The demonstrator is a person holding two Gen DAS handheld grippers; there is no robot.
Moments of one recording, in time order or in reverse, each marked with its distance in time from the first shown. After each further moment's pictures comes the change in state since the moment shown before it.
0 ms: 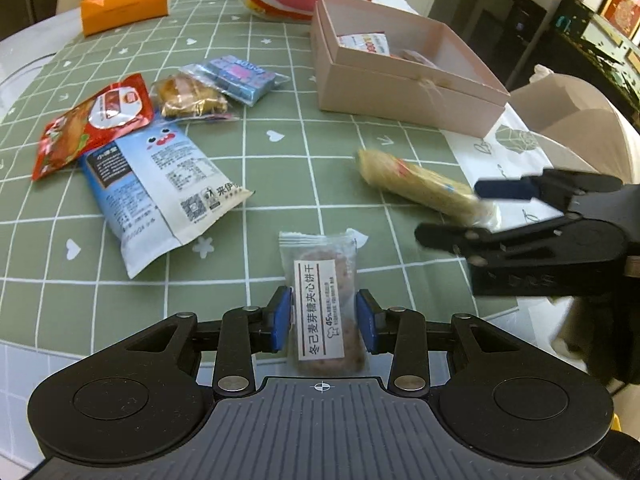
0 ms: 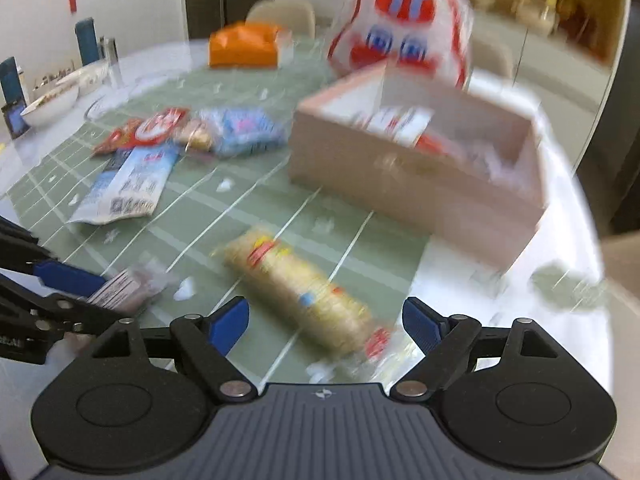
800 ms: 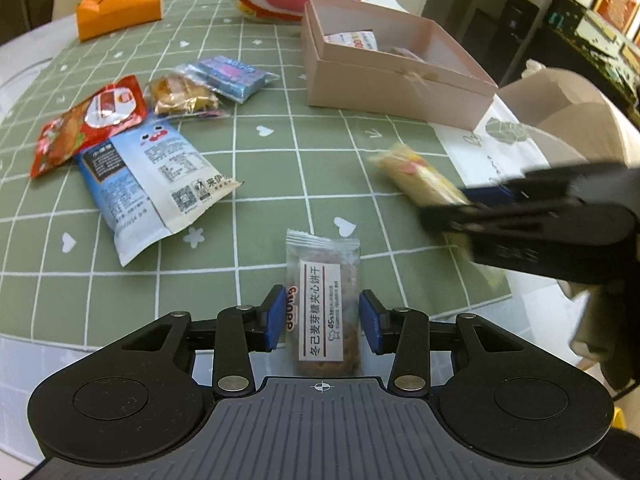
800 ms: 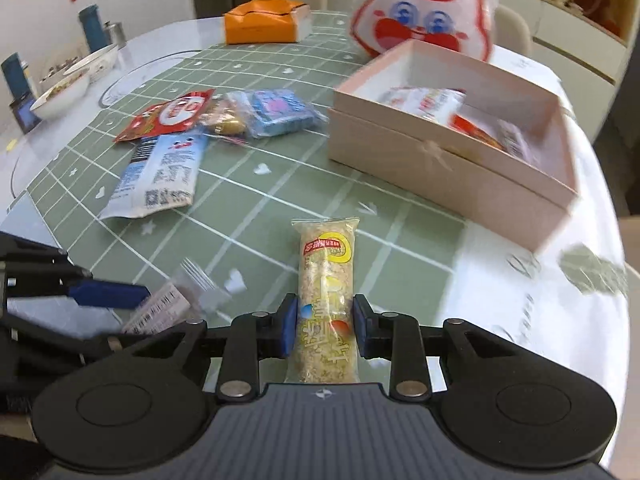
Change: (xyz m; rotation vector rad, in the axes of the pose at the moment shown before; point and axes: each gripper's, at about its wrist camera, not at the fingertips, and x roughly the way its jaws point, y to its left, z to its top) left arm -0.001 -0.005 -0.009 0.014 -0.014 -0.010; right arm -0.007 0.014 0.002 0.011 0.060 -0.058
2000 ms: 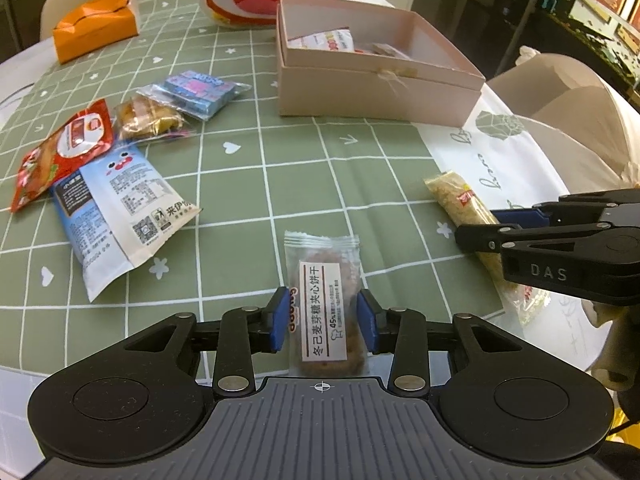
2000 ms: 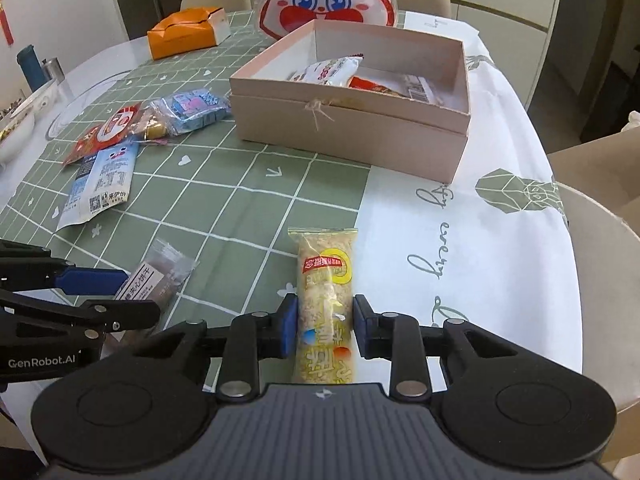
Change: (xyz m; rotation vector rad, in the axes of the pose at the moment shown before) left arm 0.013 -0.028 0.012 0.066 -0.005 0.034; right arm -0.013 -0.031 -0.022 0.154 0.013 -0.080
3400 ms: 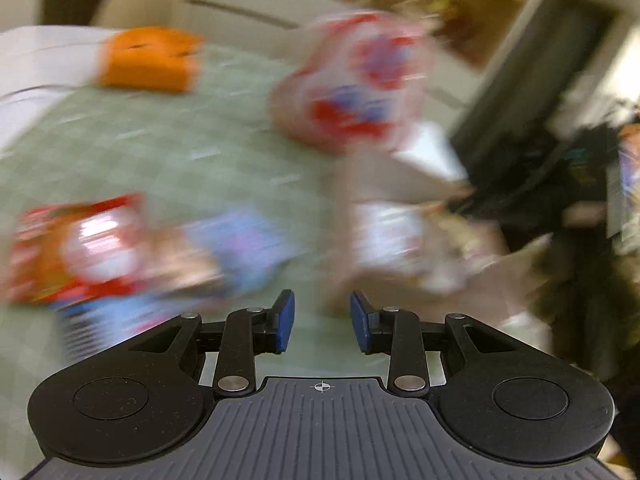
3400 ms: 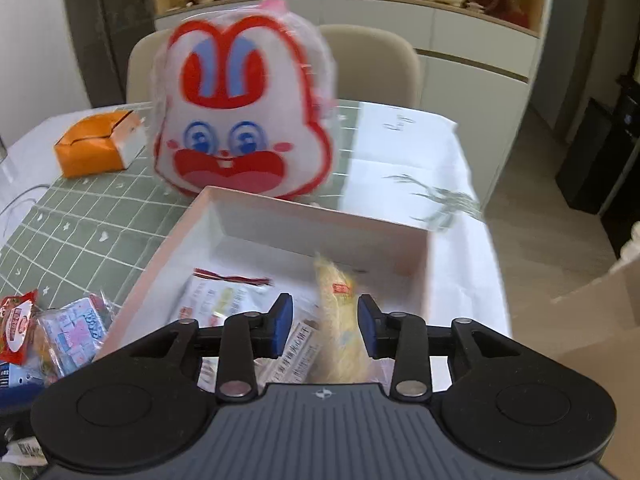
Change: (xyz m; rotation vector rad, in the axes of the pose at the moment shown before) left arm 0.002 0.082 0.095 -0.344 -0.204 -0.032; right arm 0.064 -0.040 0.203 0.009 -0.136 -0.064
